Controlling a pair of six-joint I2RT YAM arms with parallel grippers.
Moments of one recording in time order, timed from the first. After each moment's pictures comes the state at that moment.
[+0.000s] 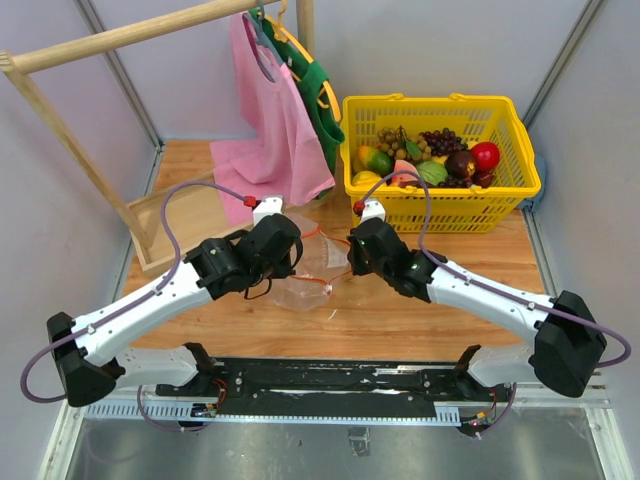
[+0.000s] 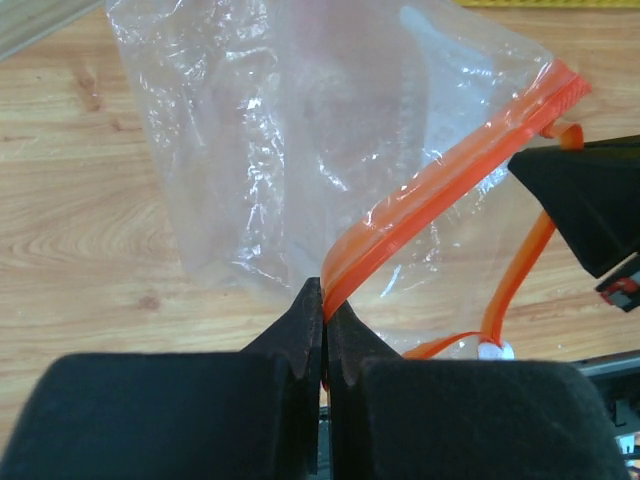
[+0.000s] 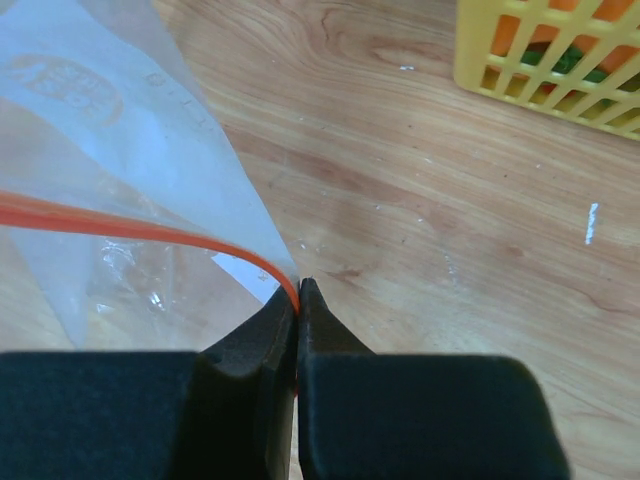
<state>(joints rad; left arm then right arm) -0.96 1.14 1.15 -0.86 -0.50 -0.79 0.90 1.30 0.88 -0.22 0.30 0.46</state>
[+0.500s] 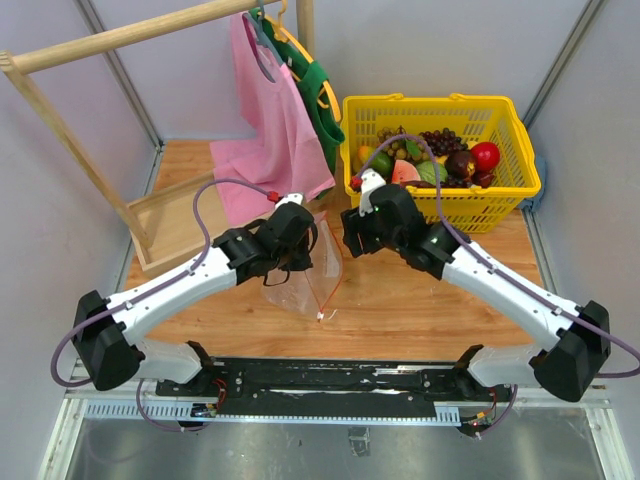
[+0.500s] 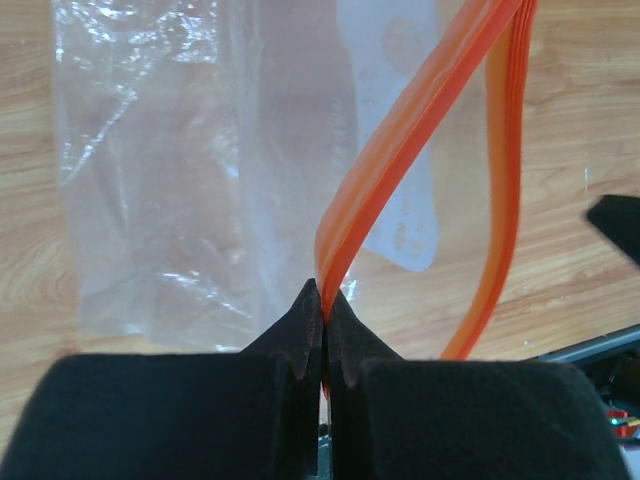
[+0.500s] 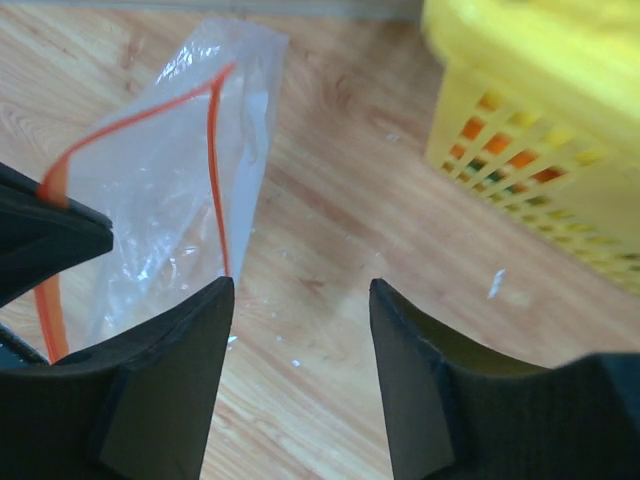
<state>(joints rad) -0.85 1.29 1.11 -0.66 -0.27 -0.73 0.80 1.29 1.12 -0.46 0.12 0.18</state>
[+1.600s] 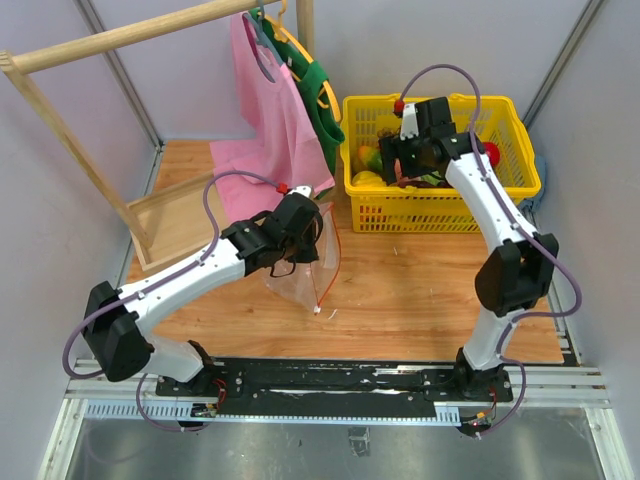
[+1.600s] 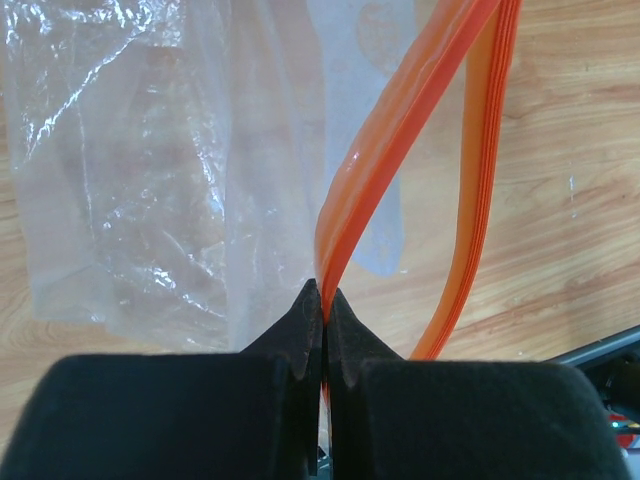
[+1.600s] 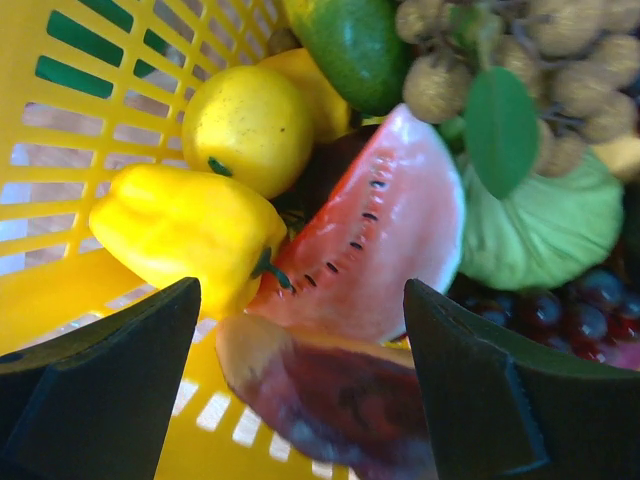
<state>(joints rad) -0.83 1.37 1.17 -0.60 -0.23 -0.66 0.28 1.77 1.79 -0.78 -0.10 -0.04</state>
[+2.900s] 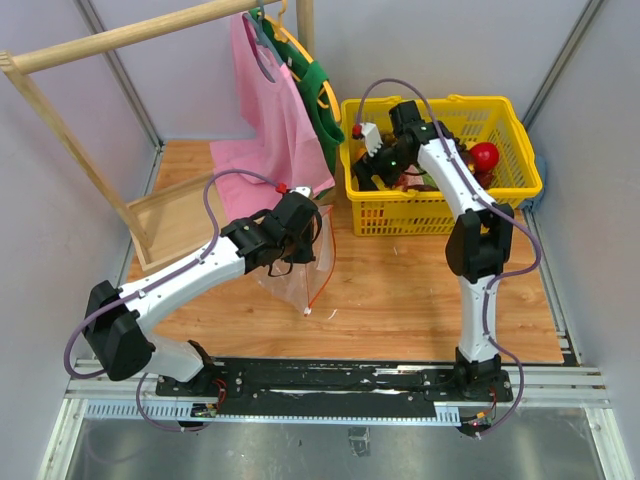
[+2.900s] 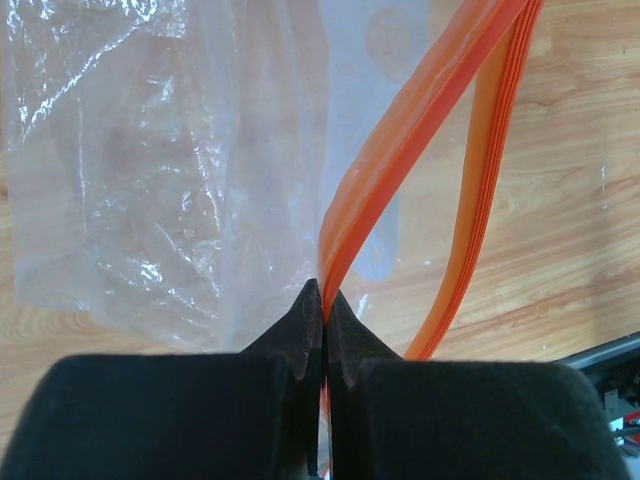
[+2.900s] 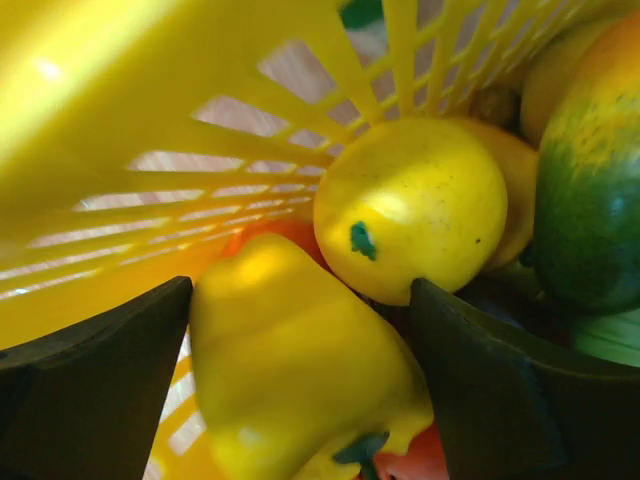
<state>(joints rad) -0.81 1.38 1.18 -0.65 -0.23 -0.63 0.30 2.15 2.13 -1.04 -0.57 -0.53</state>
